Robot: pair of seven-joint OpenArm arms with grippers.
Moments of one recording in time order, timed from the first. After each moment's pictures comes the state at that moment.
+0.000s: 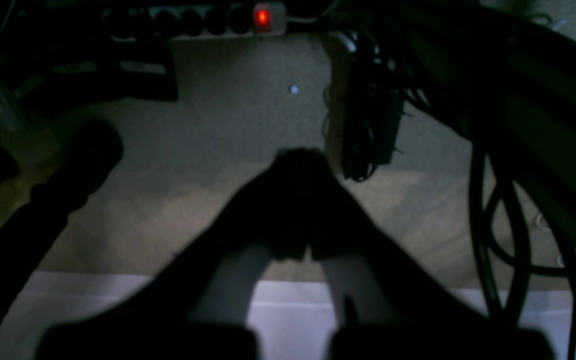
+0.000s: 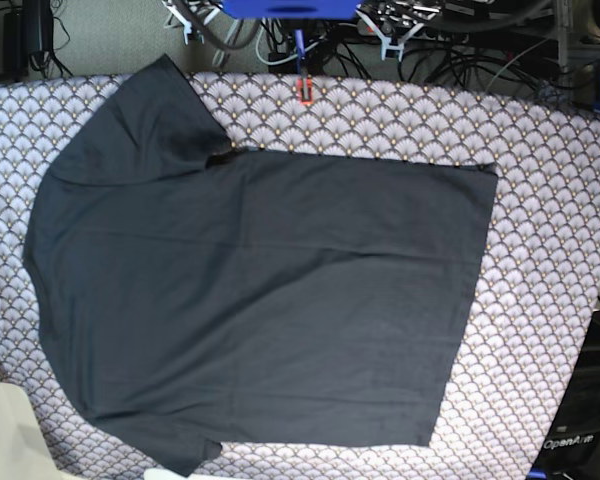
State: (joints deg) left arm 0.4 -0.5 4.0 1.9 -1.9 0.1 -0.7; right arm -3.6 0.0 2.5 1.4 -0.2 -0.4 0.5
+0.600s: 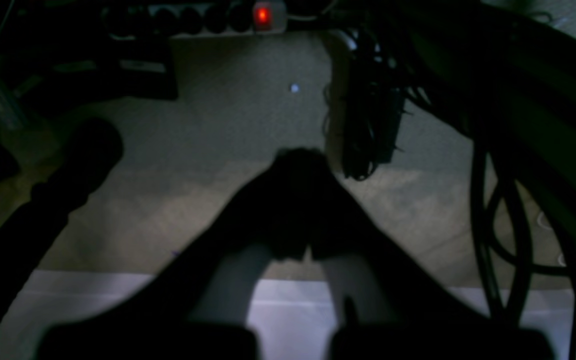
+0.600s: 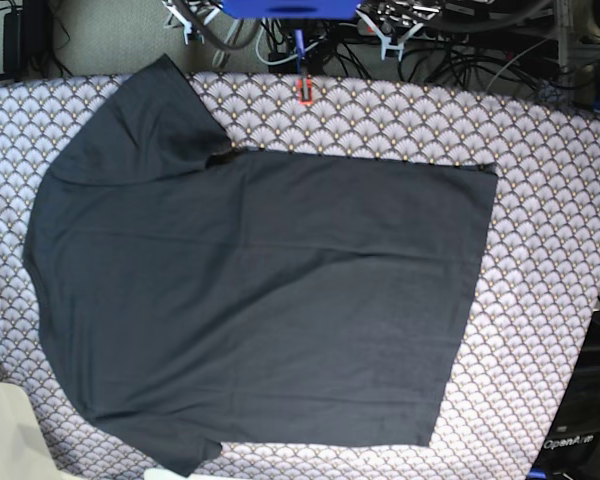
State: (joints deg) left arm 0.4 -0.5 4.0 1.9 -1.8 0.1 -0.5; right arm -3.6 0.0 2.4 1.4 -0.2 -0.4 0.5
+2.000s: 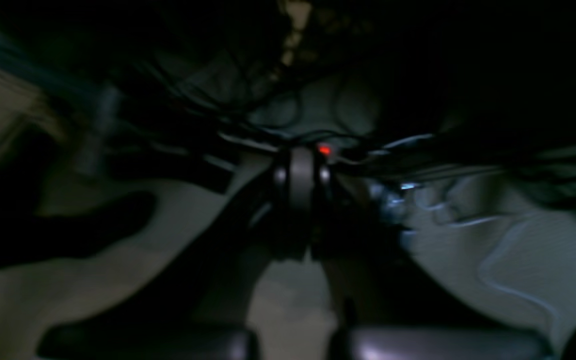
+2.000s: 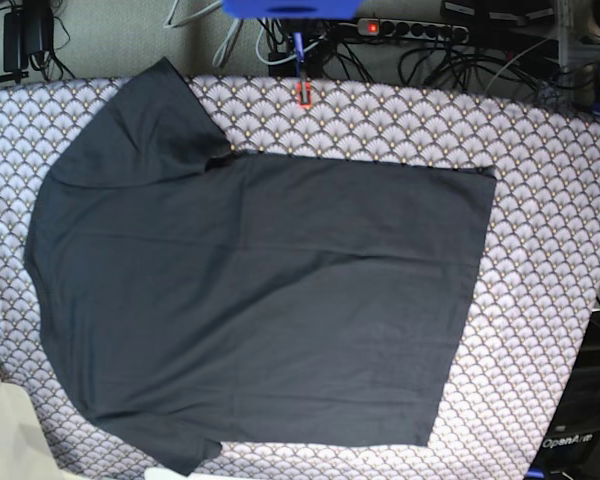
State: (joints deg) left arm 33.2 -4.5 -1.0 2.7 -12.9 -12.8 -74.2; right arm -43.6 8.6 2.5 13.0 -0.5 0.1 75.3
